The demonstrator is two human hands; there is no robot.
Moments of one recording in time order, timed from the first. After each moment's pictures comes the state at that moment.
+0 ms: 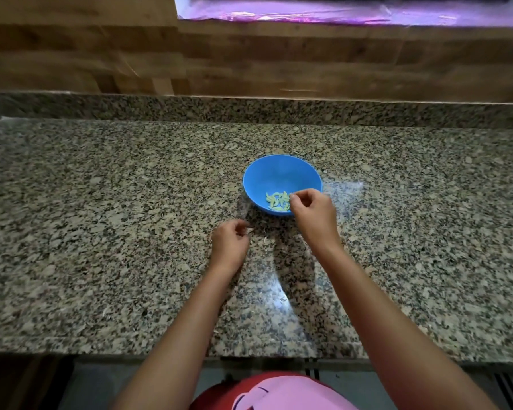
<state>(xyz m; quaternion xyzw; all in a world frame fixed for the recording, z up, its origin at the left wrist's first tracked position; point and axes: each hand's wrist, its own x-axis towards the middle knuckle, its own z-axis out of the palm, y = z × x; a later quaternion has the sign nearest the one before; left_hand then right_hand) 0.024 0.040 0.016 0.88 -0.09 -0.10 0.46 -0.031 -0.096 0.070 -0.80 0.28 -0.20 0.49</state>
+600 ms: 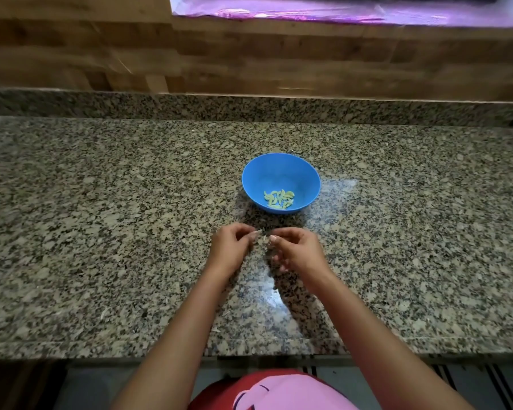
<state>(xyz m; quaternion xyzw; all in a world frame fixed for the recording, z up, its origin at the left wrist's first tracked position) 0.026 0.047 0.012 0.83 -0.12 -0.18 0.51 -0.060 -0.068 0.032 -0.65 0.31 -0.04 0.69</state>
